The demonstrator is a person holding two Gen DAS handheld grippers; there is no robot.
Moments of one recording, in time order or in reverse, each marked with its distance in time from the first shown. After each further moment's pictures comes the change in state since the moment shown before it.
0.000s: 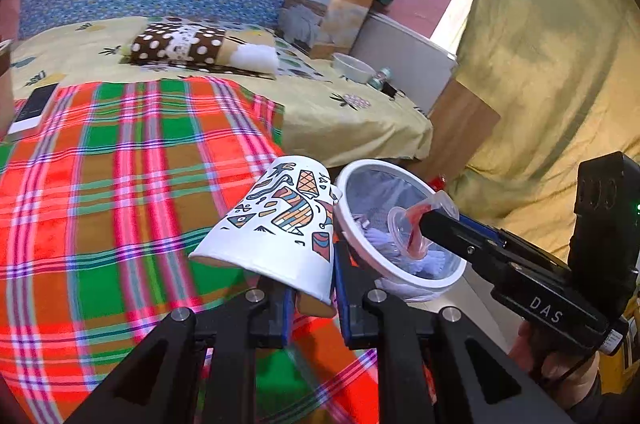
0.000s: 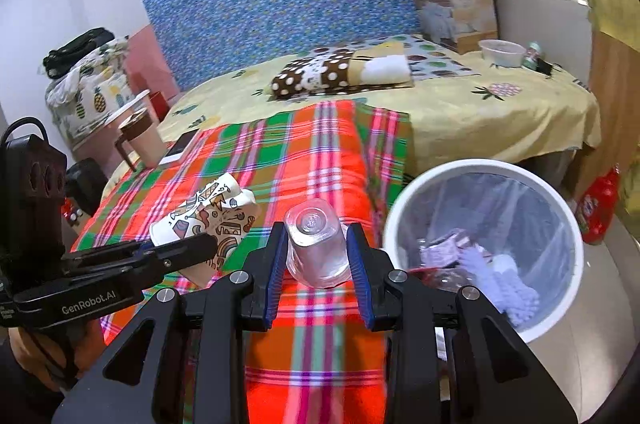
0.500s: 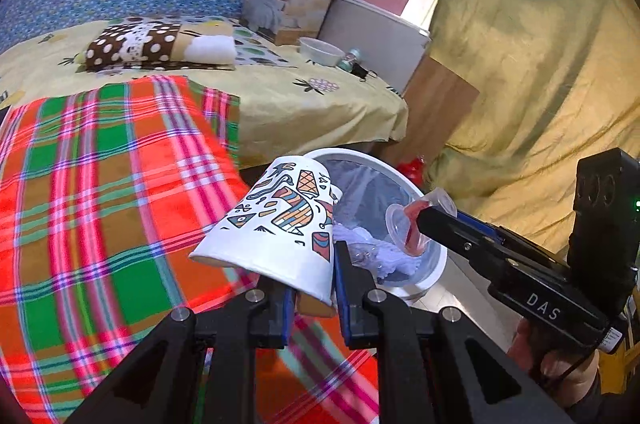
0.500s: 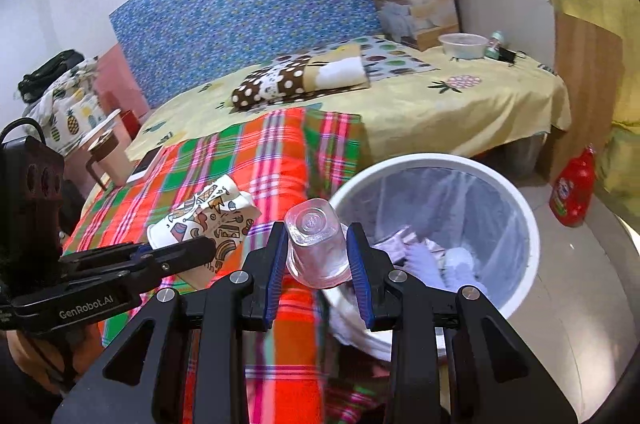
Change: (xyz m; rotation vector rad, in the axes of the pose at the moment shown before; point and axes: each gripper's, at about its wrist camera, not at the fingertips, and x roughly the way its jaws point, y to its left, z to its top) left arm 0.045 -0.044 0.012 0.081 0.053 -0.064; right arm -0.015 -0.049 -0.002 0.074 -0.021 -0.077
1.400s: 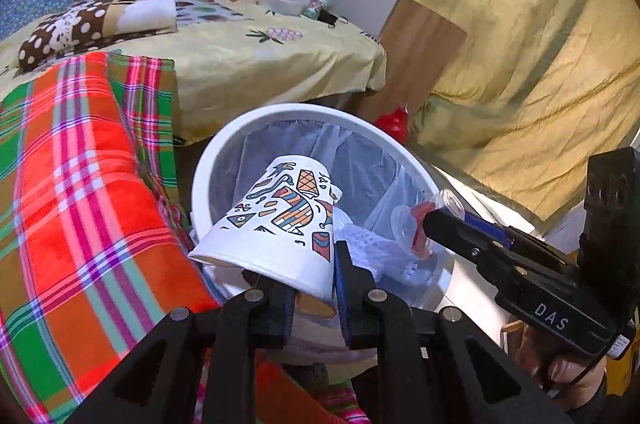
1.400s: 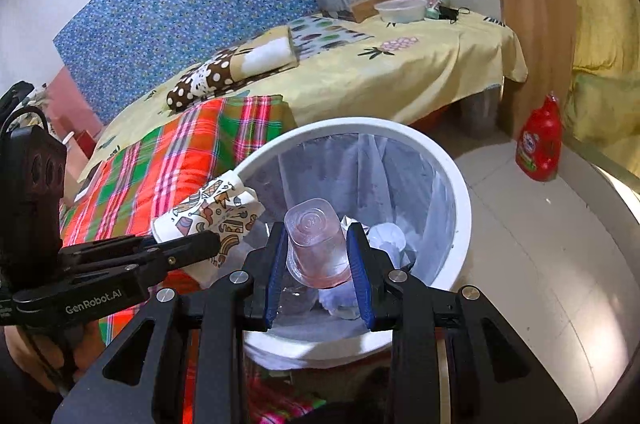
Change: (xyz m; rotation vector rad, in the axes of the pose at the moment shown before) left arm 0.120 -0.043 0.012 0.095 0.181 -0.057; right arm 0.019 -0.075 -0.012 0.138 0.063 -0.099
